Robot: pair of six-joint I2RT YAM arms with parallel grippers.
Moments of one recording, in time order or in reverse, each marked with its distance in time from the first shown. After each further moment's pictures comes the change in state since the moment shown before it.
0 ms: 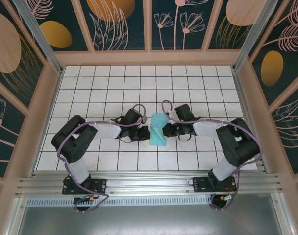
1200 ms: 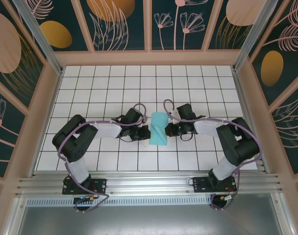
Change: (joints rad) left arm 0.000 0.010 0.018 -0.016 -0.006 0.009; right arm -0.031 0.011 0.001 -0.037 0.018 -0.013
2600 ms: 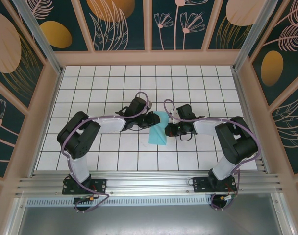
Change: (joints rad) left arm 0.002 0.063 0.162 0.169 0.008 -0.215; right arm -0.001 0.019 -0.006 0.031 -0.003 0.045
